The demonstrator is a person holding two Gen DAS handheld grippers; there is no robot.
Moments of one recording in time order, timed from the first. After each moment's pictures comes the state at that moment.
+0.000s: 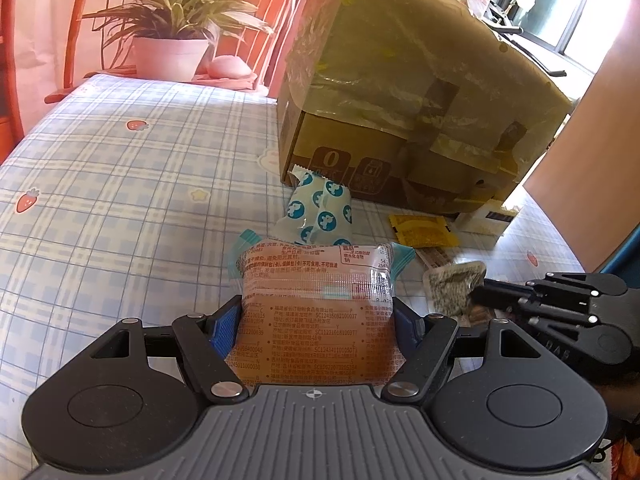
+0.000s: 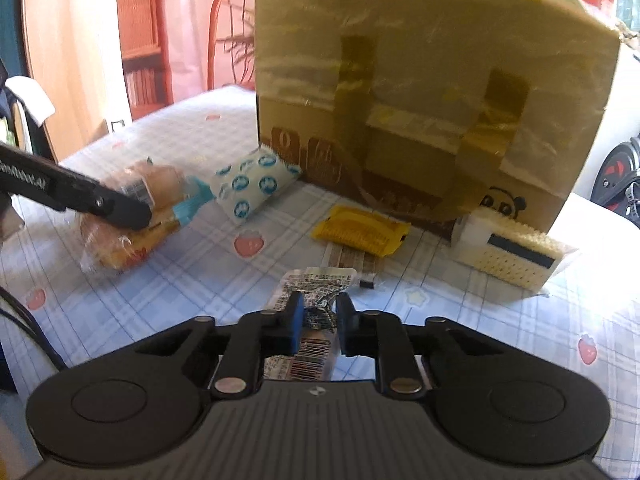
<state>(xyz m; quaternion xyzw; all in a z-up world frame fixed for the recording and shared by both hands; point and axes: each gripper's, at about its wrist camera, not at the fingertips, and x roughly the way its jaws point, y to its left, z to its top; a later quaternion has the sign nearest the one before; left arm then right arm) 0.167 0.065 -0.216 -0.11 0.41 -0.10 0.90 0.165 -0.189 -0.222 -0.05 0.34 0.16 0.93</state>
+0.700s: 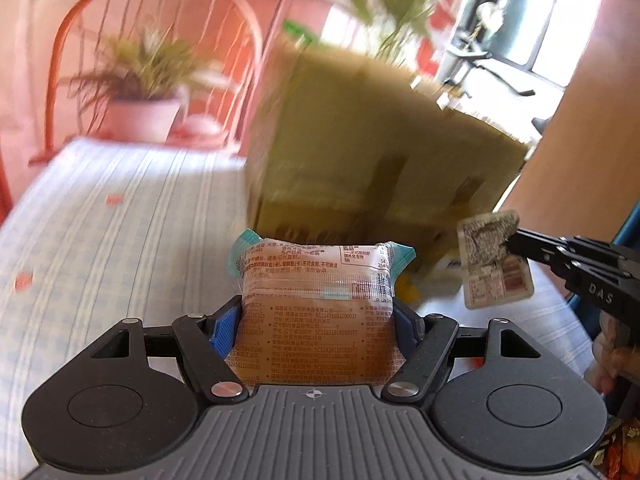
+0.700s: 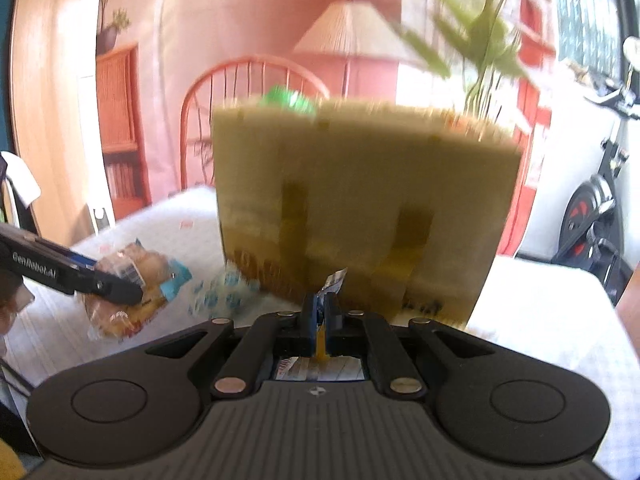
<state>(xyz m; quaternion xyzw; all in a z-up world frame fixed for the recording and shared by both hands) 0.175 0.053 -0.161 -0.09 0.34 -0.13 0.93 0.146 -0.227 -0.141 -0.01 0.22 0.13 0.97</state>
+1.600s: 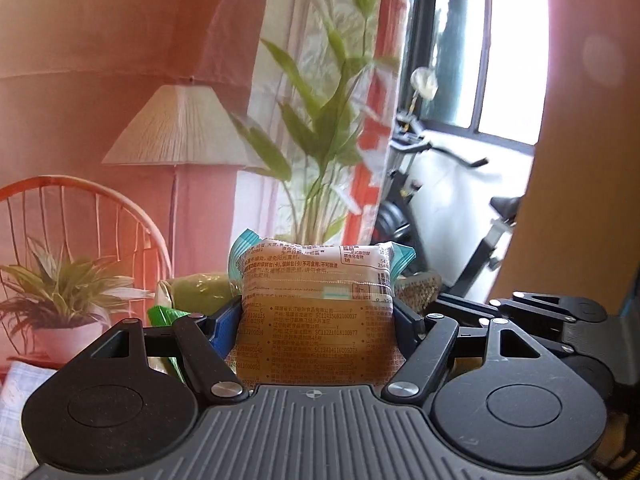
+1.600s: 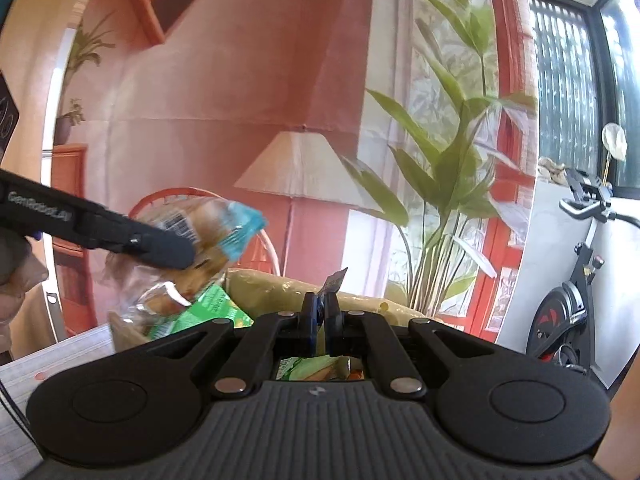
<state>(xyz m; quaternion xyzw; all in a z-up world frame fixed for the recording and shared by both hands) 0.316 -0.031 -0.027 -0.03 0.21 -0.18 0.96 0.266 -0.266 -0.041 -0.03 0.10 0.09 0.99</state>
